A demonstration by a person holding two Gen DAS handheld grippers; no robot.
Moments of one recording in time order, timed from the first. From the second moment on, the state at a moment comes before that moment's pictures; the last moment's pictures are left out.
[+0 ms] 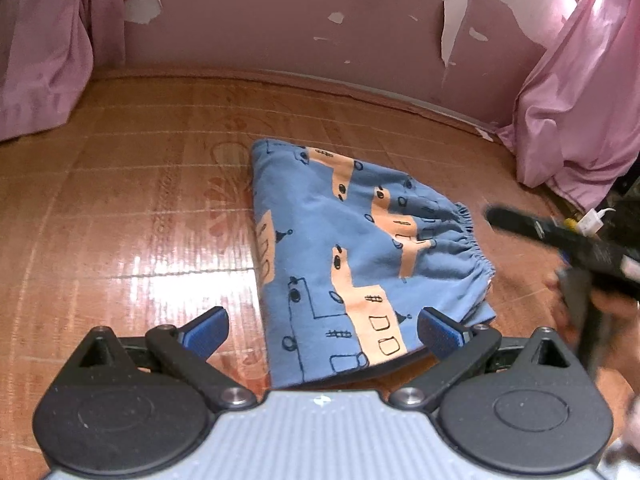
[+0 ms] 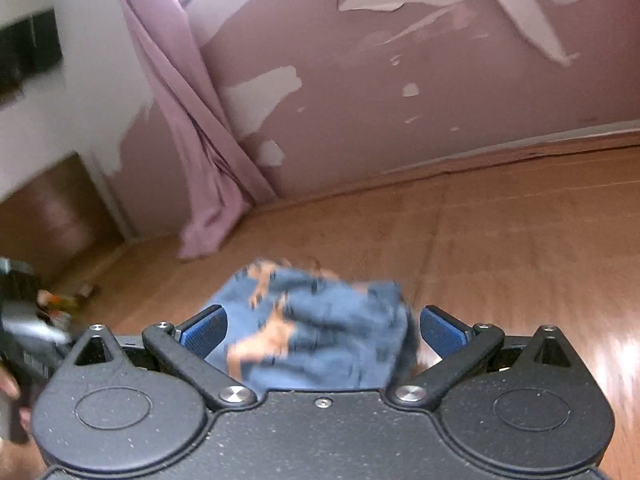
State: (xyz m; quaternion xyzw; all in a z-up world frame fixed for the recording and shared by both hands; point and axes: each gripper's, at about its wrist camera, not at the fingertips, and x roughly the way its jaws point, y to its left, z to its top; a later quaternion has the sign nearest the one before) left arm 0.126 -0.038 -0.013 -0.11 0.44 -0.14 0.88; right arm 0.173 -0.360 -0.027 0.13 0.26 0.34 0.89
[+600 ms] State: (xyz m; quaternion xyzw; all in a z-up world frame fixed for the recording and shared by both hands) left arm 0.127 -0.026 -0.029 -0.19 0.45 -0.16 0.86; right arm 0.238 -0.335 -0.051 0.09 0.32 0.35 0.88
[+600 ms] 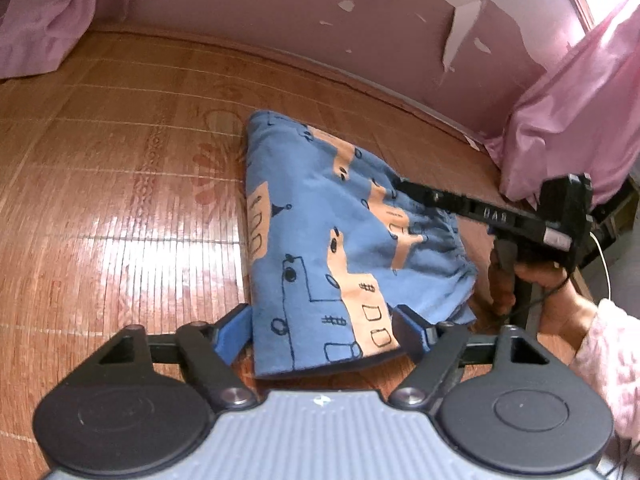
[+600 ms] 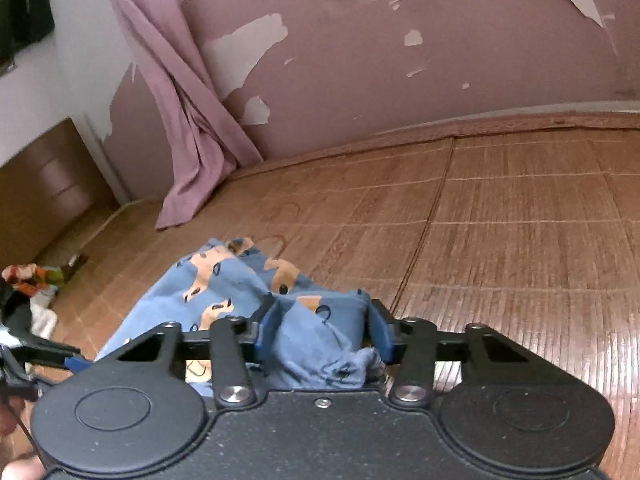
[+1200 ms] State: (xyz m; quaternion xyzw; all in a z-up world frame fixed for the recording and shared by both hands) left arm 0.129 -0.038 -0.015 -0.19 0.48 -0.09 0.85; right arm 0.160 -0.300 -0.020 -0.01 0.27 0.21 0.94
